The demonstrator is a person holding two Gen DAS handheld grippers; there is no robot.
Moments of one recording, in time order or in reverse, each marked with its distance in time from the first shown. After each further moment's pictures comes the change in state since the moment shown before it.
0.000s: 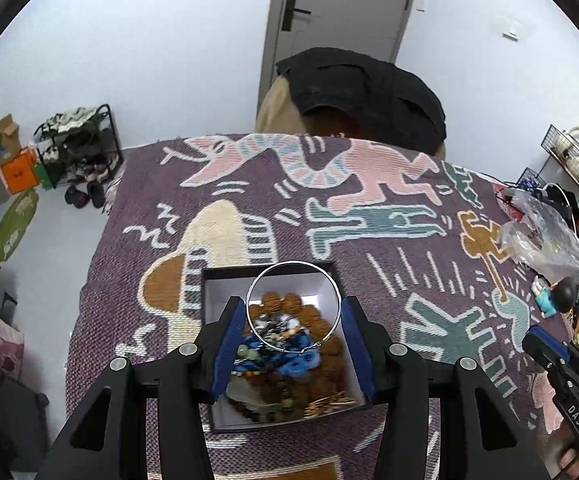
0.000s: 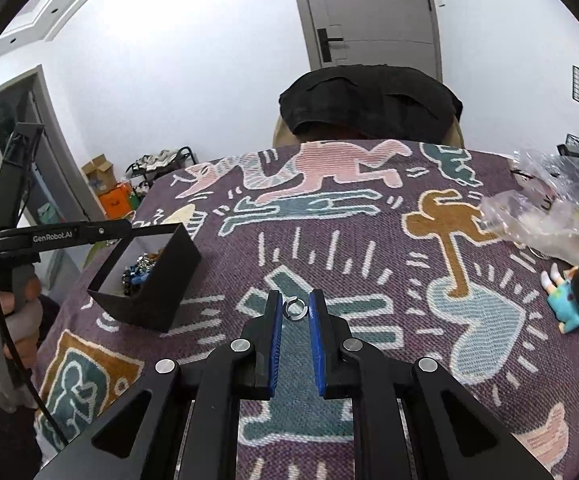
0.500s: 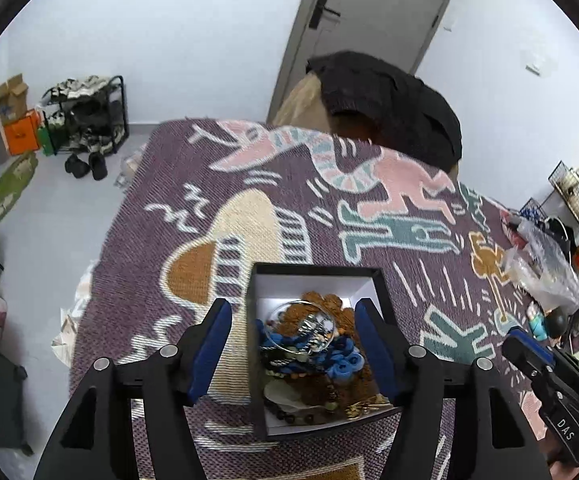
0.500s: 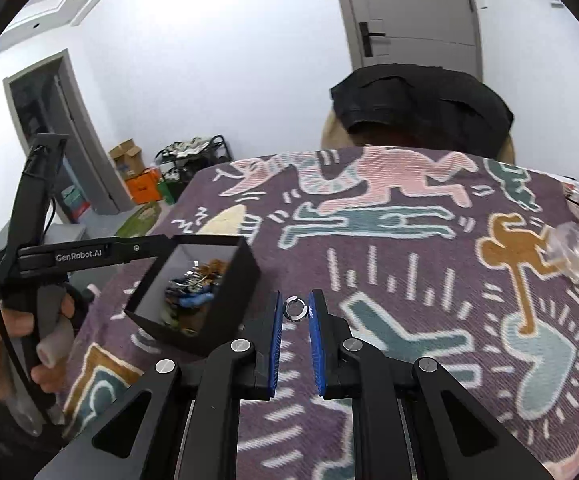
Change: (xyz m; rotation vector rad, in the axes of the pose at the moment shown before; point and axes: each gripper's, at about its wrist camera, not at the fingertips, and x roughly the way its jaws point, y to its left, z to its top) left arm 0.002 0.048 -0.001 -0.117 0.001 -0.047; right arm 0.032 0.061 0.027 -0.065 0.035 0.104
